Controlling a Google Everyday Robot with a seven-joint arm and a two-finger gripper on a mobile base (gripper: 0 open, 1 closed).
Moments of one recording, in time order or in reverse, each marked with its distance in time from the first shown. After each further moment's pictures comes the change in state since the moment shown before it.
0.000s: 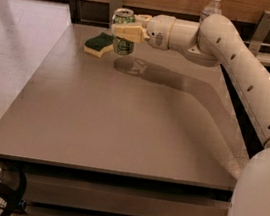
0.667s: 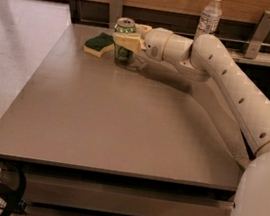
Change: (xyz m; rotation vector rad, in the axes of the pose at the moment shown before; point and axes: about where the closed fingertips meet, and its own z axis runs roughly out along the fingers) arm 0.038 -0.028 0.006 0.103 -0.060 -0.029
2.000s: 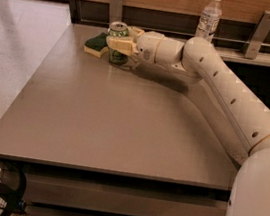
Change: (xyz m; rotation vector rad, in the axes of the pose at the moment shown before) arm 0.015 0.011 0.021 -0.013 0.014 -0.006
